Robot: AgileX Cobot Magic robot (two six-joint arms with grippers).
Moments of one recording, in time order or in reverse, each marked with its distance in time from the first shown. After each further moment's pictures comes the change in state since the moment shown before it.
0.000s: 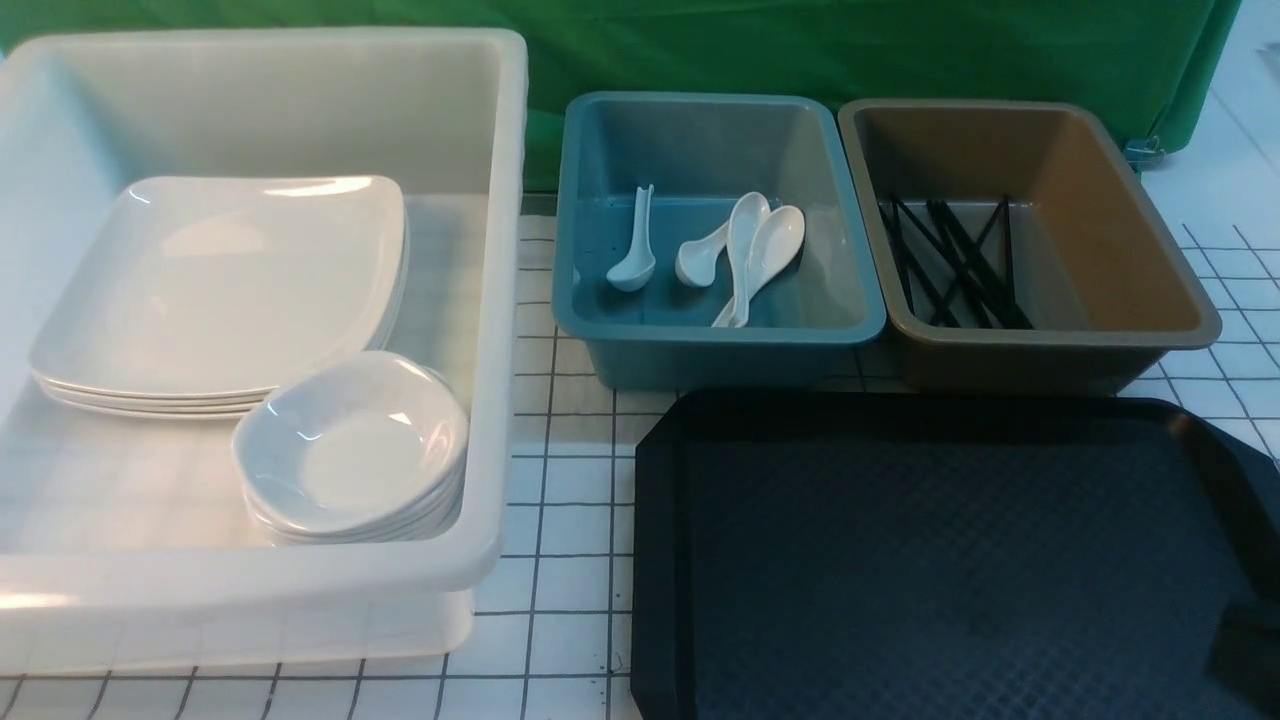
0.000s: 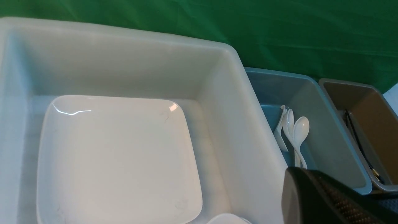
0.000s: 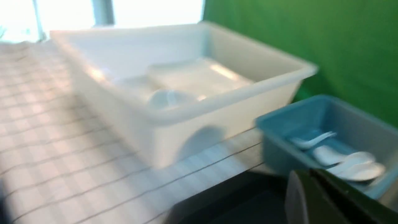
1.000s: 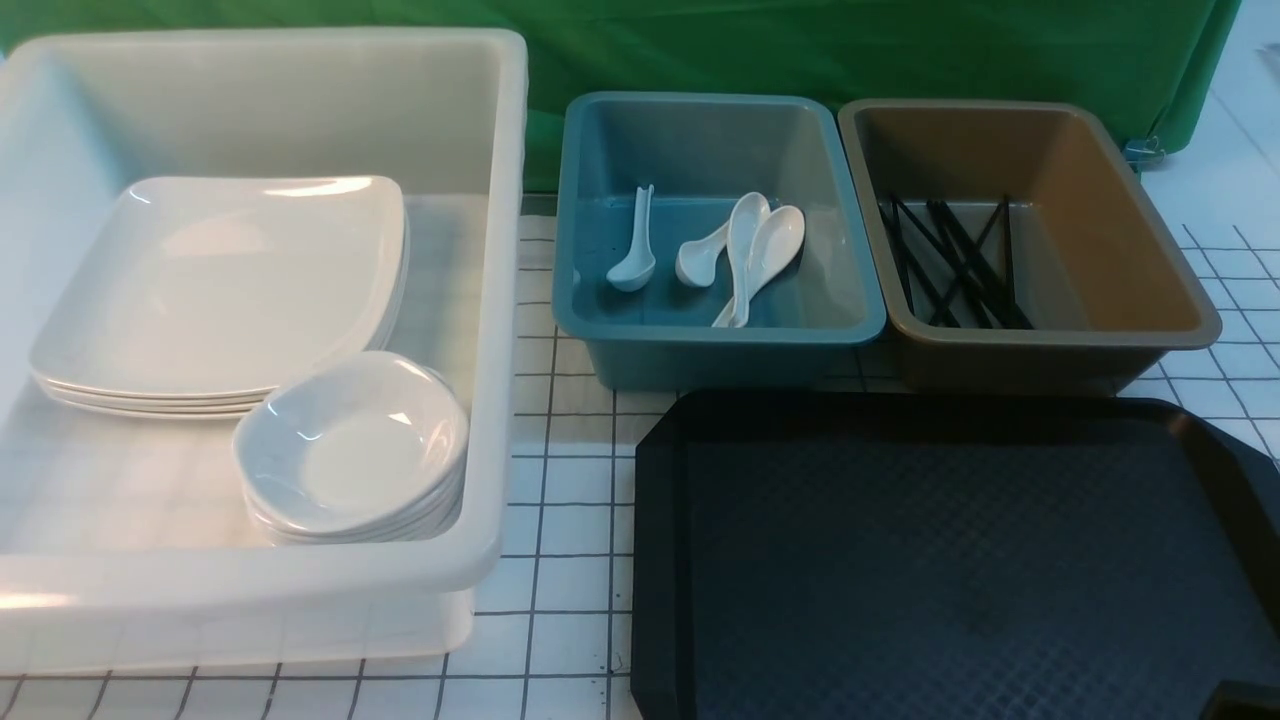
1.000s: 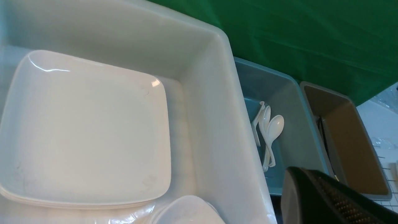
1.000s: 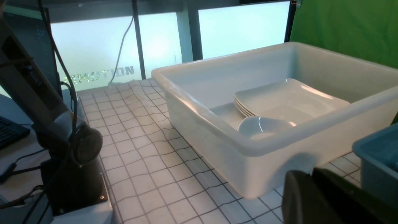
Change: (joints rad) right arm 0.000 0.000 0.002 0.343 -0.130 -0.193; left arm 0.000 0.000 0.000 0.003 0.048 -0.189
